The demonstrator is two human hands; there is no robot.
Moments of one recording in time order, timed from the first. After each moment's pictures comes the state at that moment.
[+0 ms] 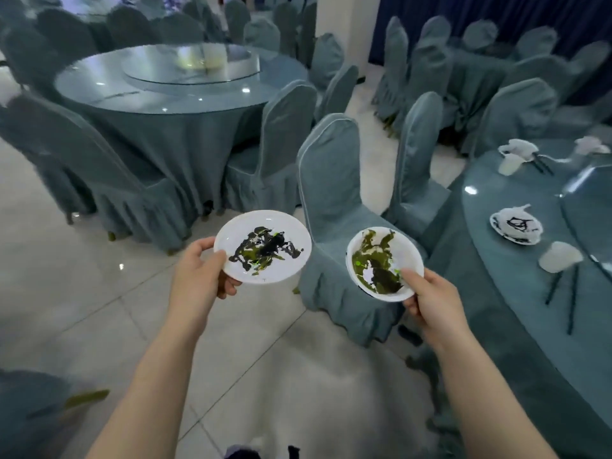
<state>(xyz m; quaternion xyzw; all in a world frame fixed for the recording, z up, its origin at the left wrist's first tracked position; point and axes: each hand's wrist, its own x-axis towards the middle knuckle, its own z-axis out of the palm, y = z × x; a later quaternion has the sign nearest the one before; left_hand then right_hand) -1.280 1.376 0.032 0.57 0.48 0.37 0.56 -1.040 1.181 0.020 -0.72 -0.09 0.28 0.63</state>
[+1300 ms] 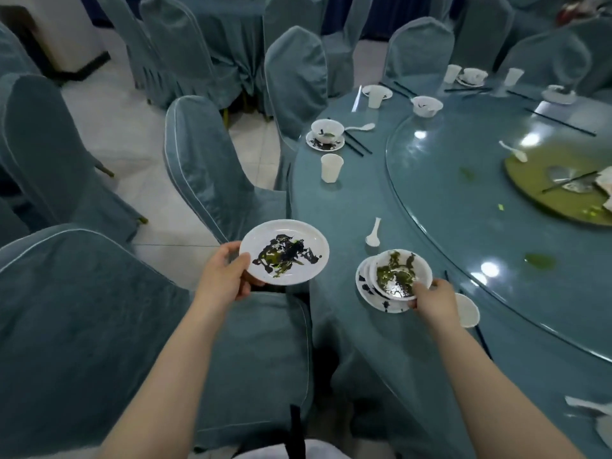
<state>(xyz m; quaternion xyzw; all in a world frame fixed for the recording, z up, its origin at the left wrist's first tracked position) -0.580 1.504 -0.015 0.70 0.27 0.02 0.66 -0.516 1.178 -0.084 -0.83 0.29 0.05 0.47</state>
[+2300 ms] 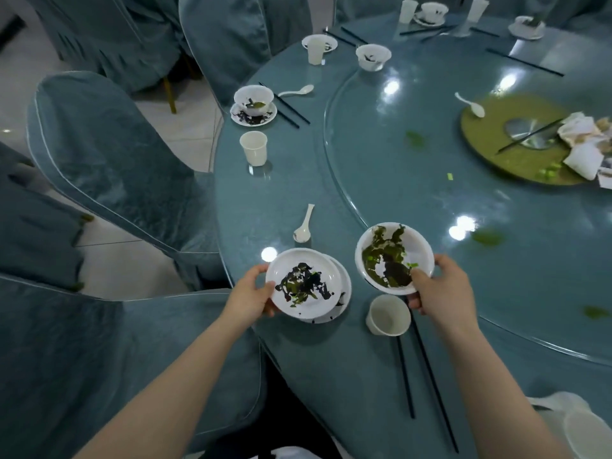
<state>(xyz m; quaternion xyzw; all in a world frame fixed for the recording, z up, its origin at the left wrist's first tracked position) -0.488 1.343 -0.122 0.78 0.21 -0.17 0.57 -0.484 1.052 -0.055 -0.84 0.26 0.03 0.48</state>
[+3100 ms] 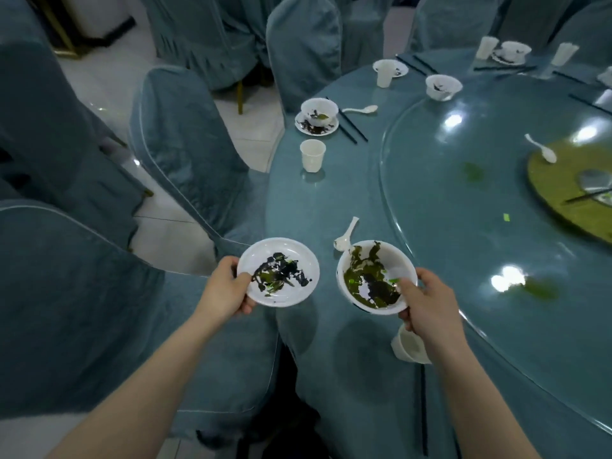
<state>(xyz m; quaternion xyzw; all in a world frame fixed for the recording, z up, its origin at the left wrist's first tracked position) -0.525 1.400 -0.084 0.78 0.33 -0.05 0.53 -0.481 1.109 -0.041 -0.81 0.14 0.11 0.56</state>
